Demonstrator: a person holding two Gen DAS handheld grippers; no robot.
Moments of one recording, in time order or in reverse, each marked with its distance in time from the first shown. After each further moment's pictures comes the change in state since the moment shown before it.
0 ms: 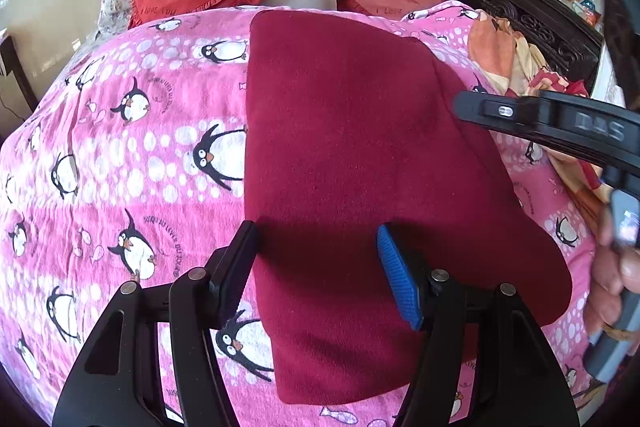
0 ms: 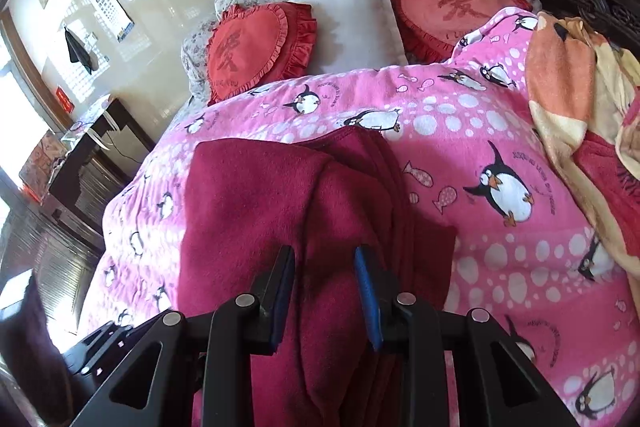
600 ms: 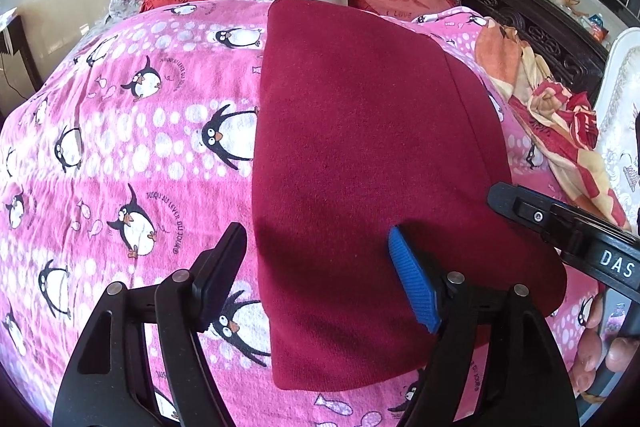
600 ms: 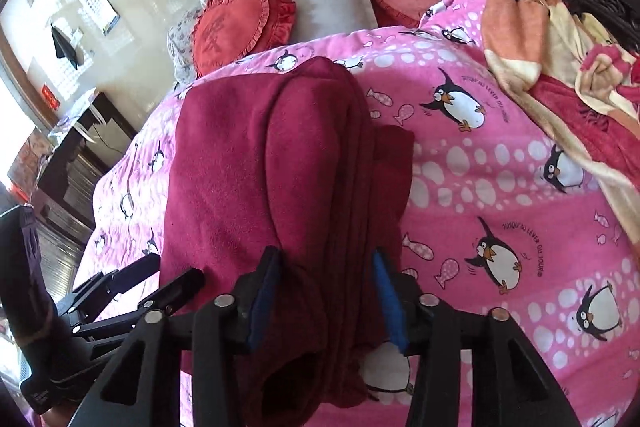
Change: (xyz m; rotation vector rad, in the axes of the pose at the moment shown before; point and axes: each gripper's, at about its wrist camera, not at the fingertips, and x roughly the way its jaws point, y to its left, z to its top) left arm -0.002 0.004 -0.011 -0.056 0.000 -0.002; right arm -0.017 -0.014 -0.058 0.050 0.033 -0.046
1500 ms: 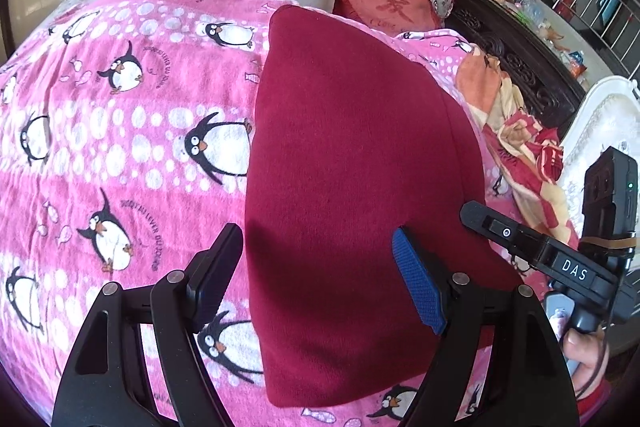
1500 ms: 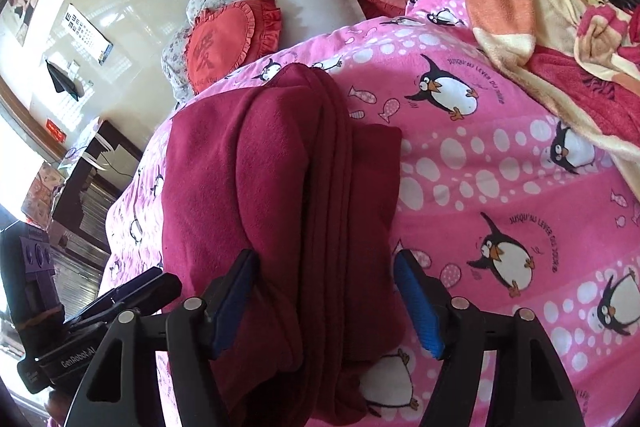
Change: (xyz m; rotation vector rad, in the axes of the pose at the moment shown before) left arm 0.004 0.028 0.024 -0.096 0.033 -0.194; right arm 0.017 -0.023 0.013 0.093 -0.002 0.068
